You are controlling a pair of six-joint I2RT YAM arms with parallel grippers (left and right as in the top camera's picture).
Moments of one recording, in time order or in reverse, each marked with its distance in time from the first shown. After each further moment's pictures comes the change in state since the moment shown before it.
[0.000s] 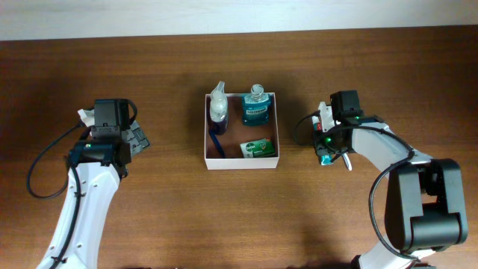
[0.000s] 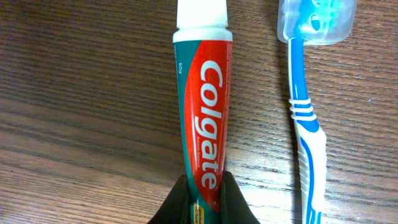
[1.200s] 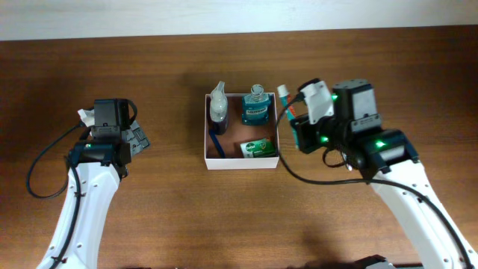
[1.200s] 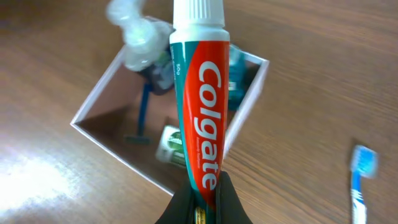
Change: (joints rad) left arm 0.000 0.000 0.000 0.000 0.000 0.000; right arm 0.227 -0.507 0.127 -0.171 -0.225 0.011
